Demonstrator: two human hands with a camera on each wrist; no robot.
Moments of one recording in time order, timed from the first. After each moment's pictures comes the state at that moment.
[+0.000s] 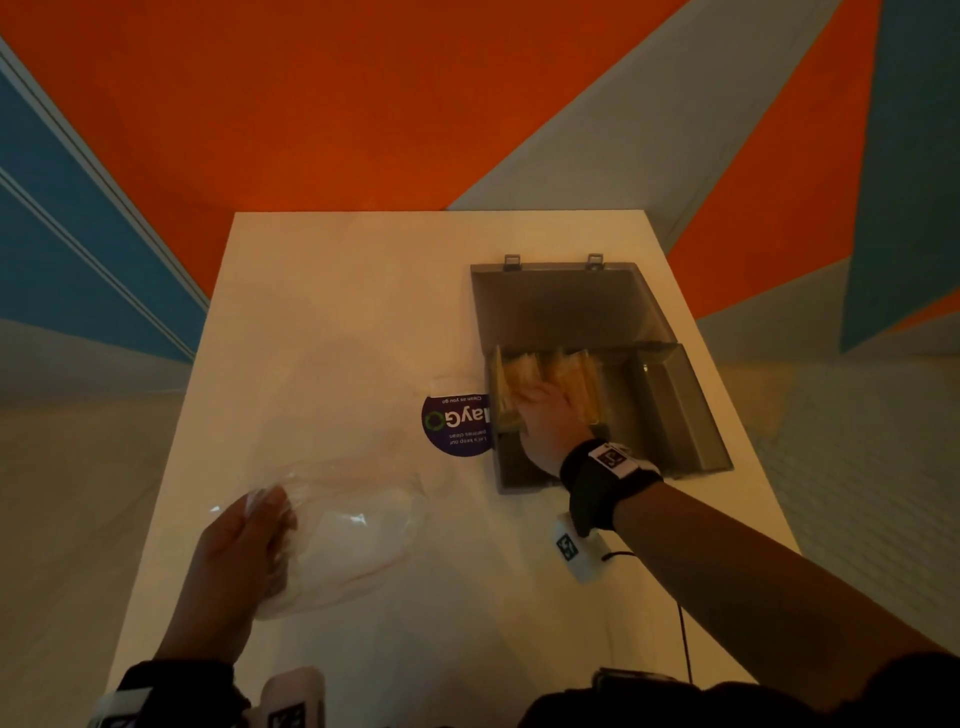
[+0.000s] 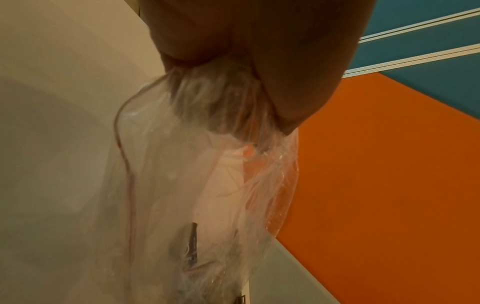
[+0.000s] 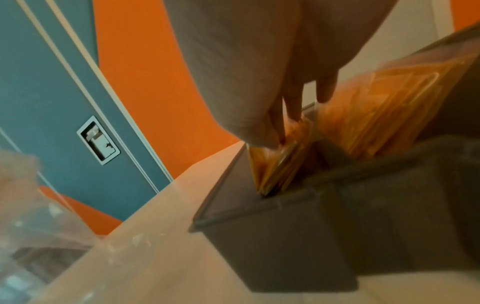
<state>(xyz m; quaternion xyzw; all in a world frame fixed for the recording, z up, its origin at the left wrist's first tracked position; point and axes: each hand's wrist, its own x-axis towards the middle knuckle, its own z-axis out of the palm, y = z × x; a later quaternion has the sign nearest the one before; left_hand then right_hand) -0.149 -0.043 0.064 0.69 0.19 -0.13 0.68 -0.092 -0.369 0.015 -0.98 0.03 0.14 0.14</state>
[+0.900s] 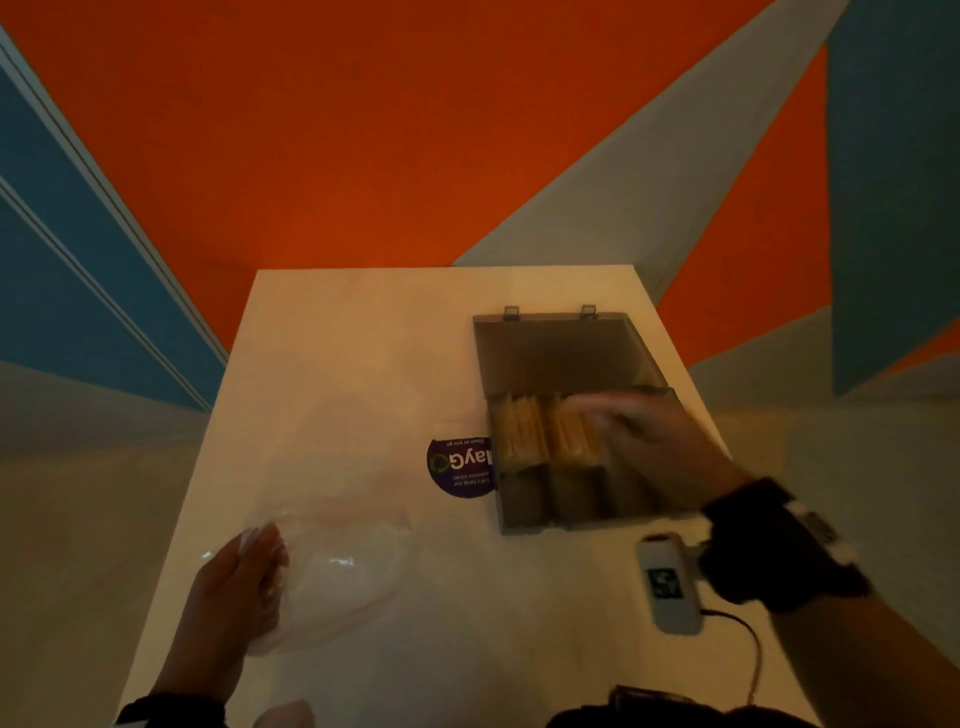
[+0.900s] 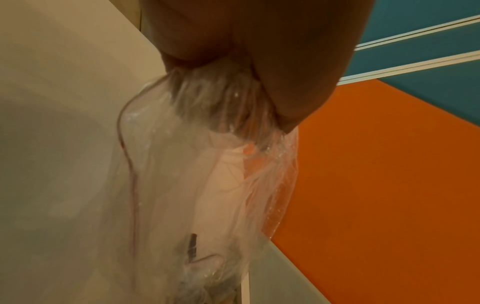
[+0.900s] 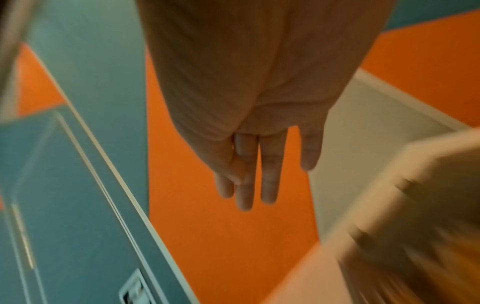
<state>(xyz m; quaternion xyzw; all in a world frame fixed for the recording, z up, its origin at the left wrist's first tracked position) -0.148 -0.027 0.064 0.68 0.20 -0.11 0.70 -0.150 -0.408 0.170 -0.94 -0.03 0.04 0.34</state>
